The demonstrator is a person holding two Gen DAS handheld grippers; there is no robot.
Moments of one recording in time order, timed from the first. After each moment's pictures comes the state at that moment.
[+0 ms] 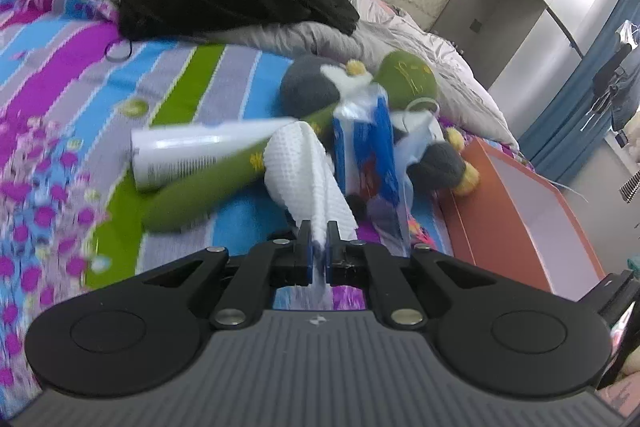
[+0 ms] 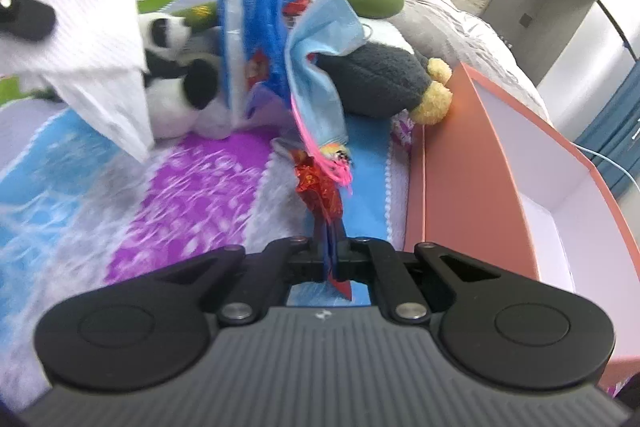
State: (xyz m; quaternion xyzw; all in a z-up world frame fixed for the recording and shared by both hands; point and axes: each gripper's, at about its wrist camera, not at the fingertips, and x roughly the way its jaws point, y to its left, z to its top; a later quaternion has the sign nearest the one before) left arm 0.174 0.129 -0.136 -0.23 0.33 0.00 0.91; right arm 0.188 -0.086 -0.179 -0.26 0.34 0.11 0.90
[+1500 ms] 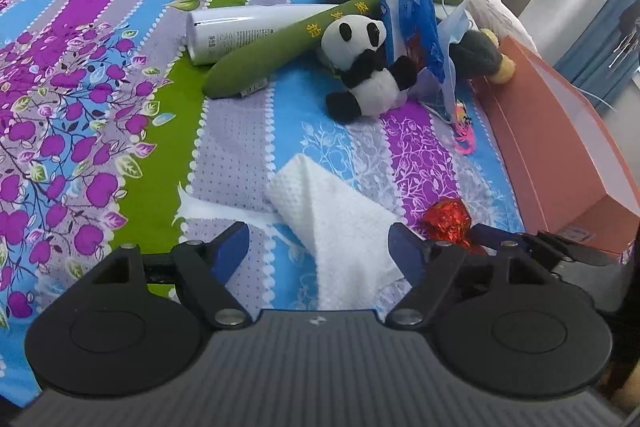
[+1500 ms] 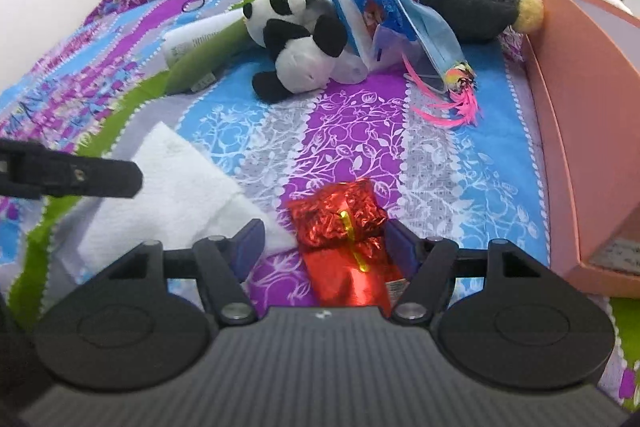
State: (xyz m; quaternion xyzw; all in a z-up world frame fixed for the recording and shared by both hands) left arm 0.111 0.123 -0.186 -0.20 0.43 0.02 0.88; right arm 0.142 -0.089 -0.199 -0.09 0.41 0.24 0.87
